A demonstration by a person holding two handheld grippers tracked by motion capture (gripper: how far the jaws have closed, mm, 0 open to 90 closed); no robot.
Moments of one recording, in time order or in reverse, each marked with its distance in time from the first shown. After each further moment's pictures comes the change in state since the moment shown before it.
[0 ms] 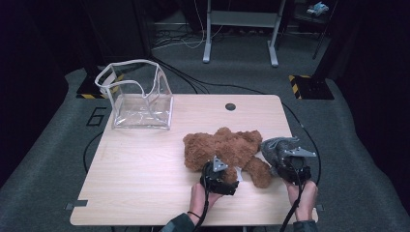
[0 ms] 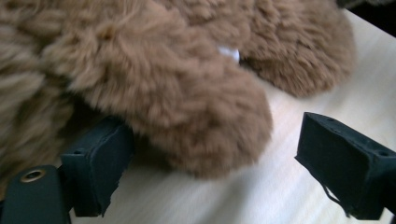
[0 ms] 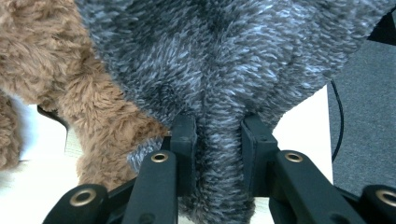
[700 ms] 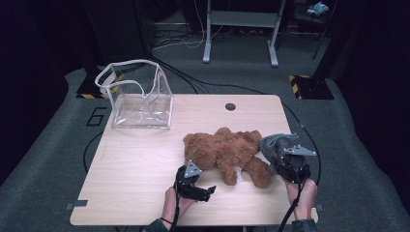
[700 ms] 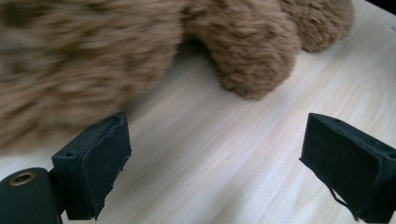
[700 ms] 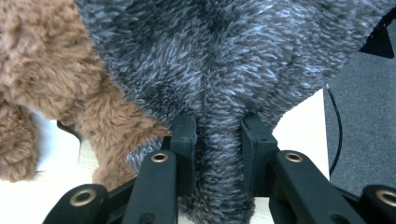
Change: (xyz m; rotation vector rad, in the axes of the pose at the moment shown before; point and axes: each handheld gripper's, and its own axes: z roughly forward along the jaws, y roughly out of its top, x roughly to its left) left arm 0.035 -0.034 -0.063 0.003 -0.030 0.049; right arm 0.005 0.008 -0.009 -0.027 0.000 -0.013
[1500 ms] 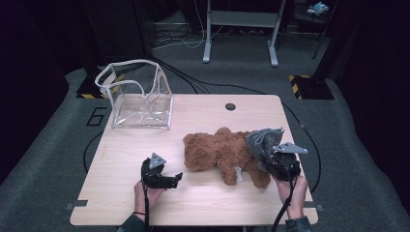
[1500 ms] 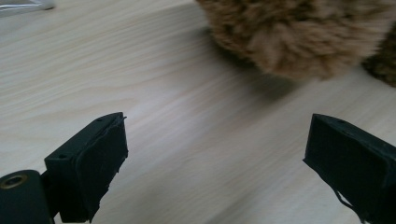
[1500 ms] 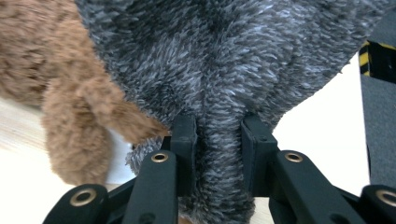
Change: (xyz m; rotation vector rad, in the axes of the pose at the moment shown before) left arm 0.084 -0.033 -0.047 -0.050 0.191 -0.097; right arm 0.030 0.019 -0.015 -0.072 0.098 -0.064
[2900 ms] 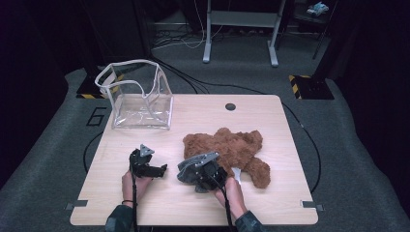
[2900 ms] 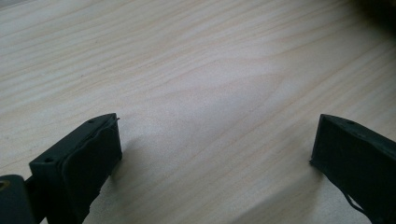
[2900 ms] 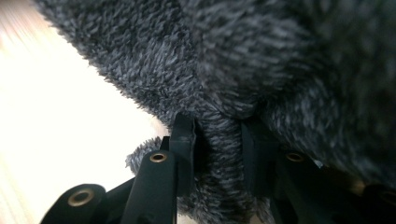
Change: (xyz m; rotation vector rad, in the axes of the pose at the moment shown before) left arm 0.082 -0.008 0.017 0.121 0.142 0.022; right arm 0.176 0.002 0.102 0.268 0.377 -0.334
